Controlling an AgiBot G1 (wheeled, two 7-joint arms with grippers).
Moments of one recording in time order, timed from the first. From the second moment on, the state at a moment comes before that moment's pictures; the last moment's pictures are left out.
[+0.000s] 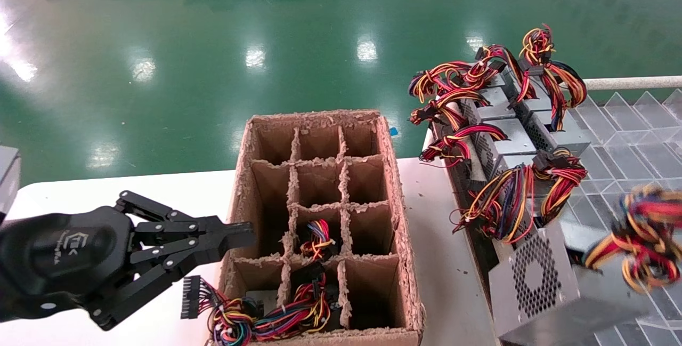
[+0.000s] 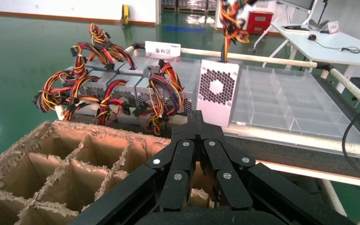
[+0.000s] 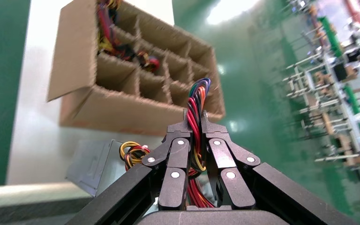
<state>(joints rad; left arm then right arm) -1.10 0.55 0.43 -1.23 0.62 1.41 -0.10 1.70 0.03 -0.63 1.36 -0.72 -1.57 -0.26</state>
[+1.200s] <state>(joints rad) -1.10 0.55 0.43 -1.23 0.62 1.41 -0.10 1.57 0.07 -0.76 1.36 -0.76 -1.41 -0.42</state>
